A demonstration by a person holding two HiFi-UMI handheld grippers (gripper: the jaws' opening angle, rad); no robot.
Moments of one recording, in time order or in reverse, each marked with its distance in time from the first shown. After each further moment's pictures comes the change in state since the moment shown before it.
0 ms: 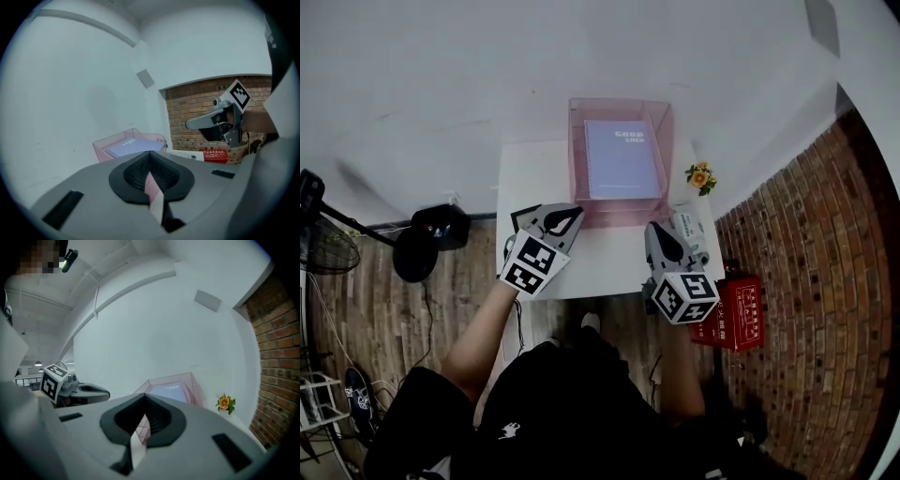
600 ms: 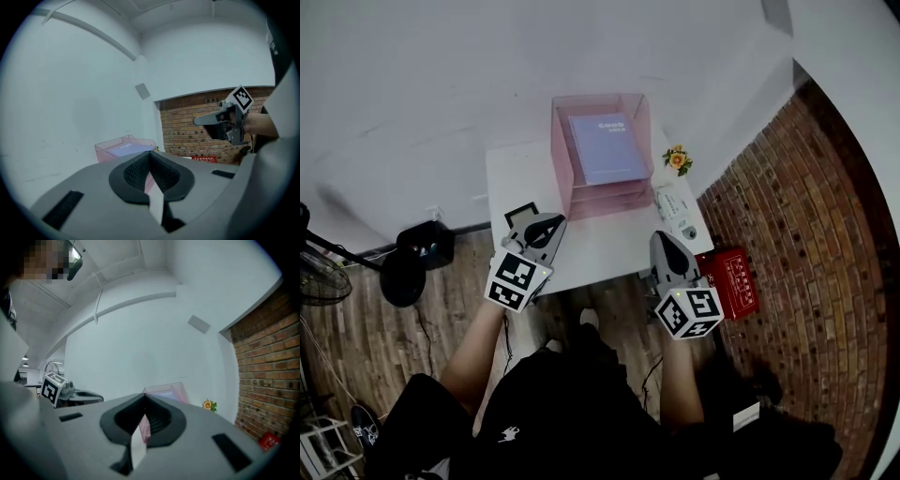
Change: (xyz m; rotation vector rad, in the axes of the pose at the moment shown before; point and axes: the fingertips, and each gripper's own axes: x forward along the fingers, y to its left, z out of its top) left arm -0.087 -0.009 -0.009 -0.035 -0.105 -0.064; right arm -0.085 0.065 0.010 -0.032 -0.110 -0.171
